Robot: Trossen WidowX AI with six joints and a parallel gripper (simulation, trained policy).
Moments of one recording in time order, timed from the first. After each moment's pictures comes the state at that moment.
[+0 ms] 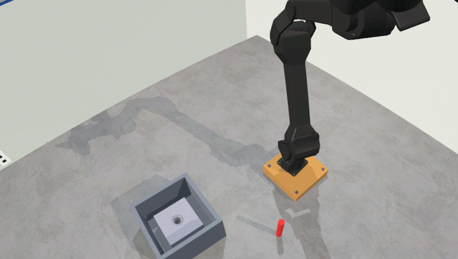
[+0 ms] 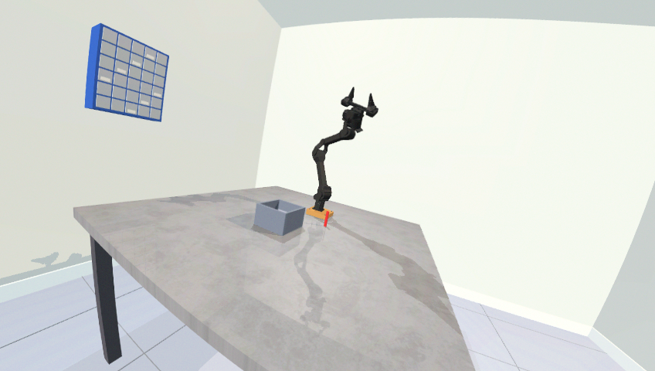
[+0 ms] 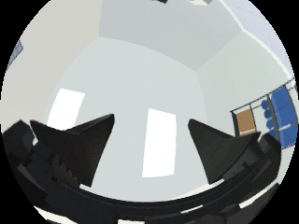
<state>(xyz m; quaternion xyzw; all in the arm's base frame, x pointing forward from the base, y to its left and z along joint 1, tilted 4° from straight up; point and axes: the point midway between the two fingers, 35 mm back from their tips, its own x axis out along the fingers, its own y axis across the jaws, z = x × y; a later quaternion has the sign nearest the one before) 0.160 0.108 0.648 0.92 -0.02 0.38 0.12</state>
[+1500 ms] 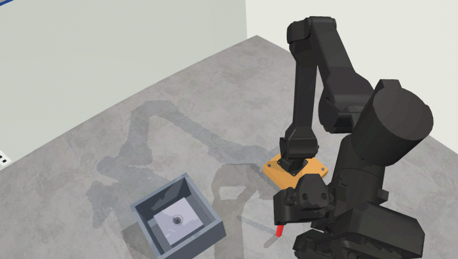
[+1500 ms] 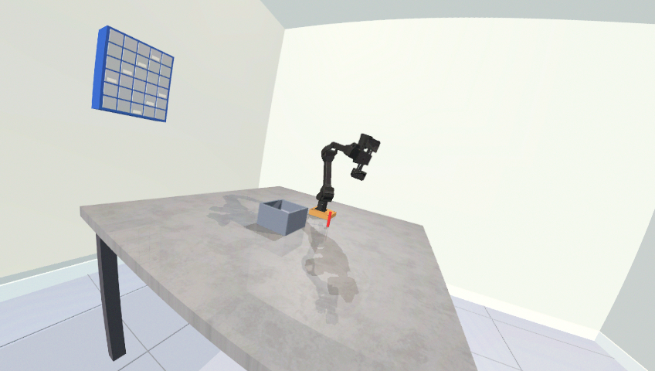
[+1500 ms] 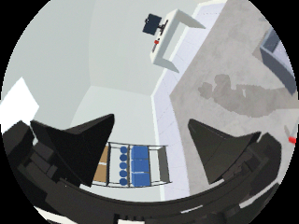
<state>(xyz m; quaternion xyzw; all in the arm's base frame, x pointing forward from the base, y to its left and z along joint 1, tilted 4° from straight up) 0.291 0.222 0.365 0.64 0.18 0.11 0.74</state>
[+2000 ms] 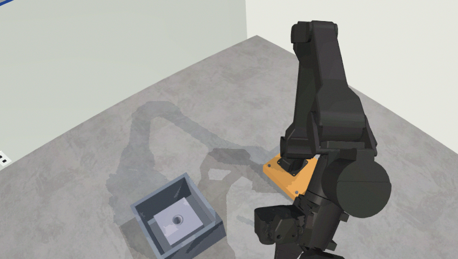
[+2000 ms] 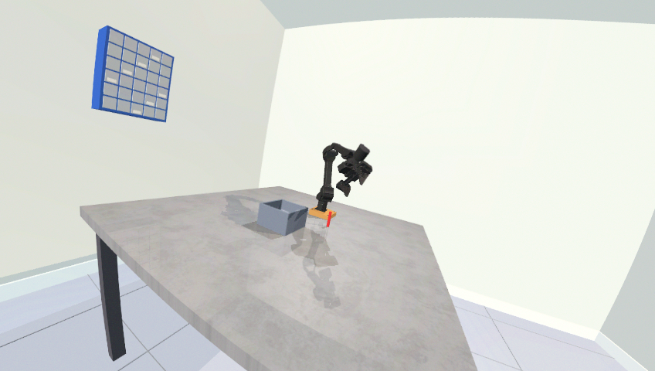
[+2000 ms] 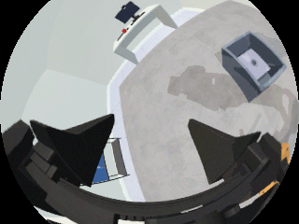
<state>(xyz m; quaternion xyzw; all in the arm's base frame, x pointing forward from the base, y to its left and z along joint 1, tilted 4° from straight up) 0.283 0.191 0.252 0.49 0.32 -0.01 0.81</state>
